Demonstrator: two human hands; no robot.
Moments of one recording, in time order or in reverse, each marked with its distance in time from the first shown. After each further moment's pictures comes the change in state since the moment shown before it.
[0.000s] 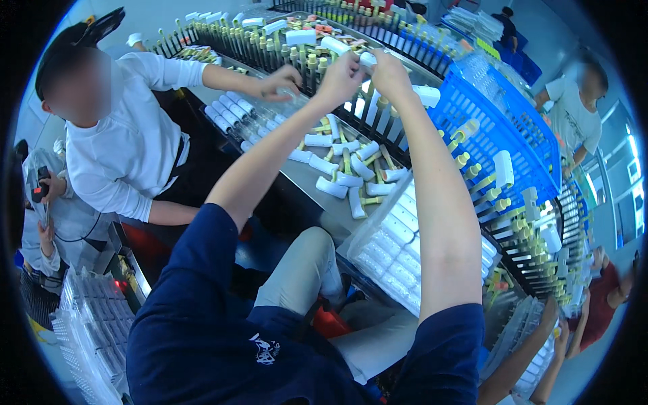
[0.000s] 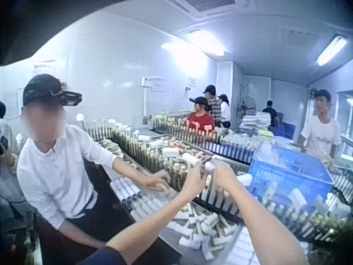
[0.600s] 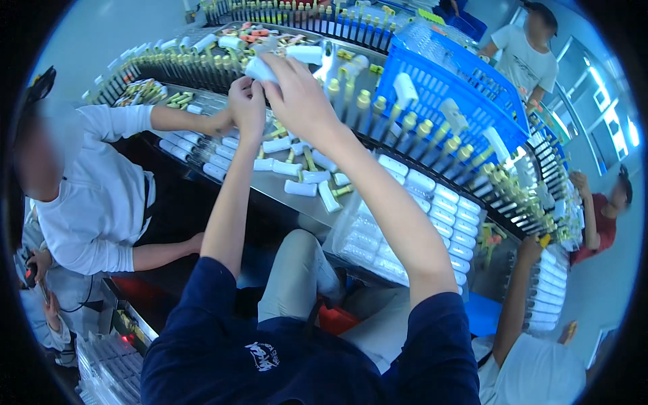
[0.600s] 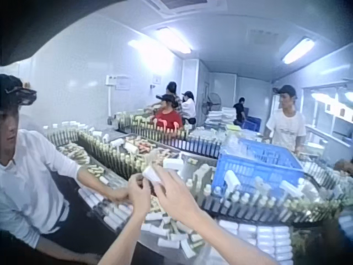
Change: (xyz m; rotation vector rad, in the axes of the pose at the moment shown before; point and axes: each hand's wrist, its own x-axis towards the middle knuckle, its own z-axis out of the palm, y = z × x) left_hand -0.053 -0.020 -0.043 -0.153 0.449 -0.232; right_hand -0.076 -0.119 -0.023 0.338 0.284 -0.207
